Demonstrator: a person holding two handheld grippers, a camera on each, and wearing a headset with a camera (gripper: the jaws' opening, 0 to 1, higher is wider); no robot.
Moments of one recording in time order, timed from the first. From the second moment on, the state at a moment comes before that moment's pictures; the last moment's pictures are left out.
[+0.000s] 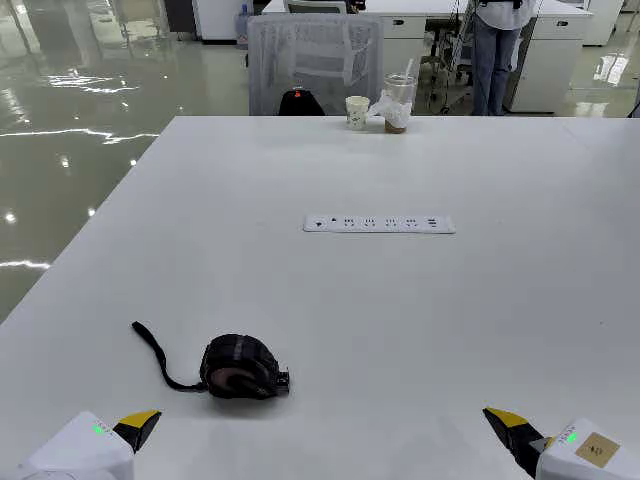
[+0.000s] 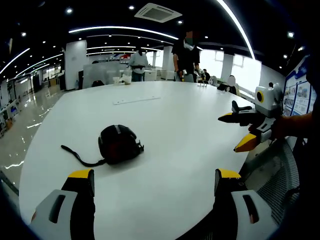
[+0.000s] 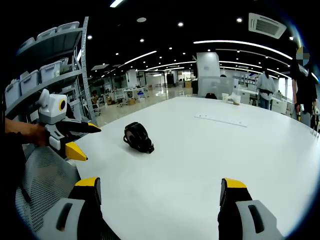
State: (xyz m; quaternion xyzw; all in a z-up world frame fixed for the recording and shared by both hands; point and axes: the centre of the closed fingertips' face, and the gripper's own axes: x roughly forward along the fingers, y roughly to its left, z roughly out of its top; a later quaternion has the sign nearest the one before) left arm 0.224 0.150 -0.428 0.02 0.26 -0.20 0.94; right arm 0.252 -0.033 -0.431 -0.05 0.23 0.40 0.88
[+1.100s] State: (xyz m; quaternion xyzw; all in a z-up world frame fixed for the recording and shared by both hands) left arm 0.225 0.152 -0.424 0.00 0.26 -0.21 0.94; right arm 0.250 -0.036 -0.429 -0.05 0.23 0.40 0.88
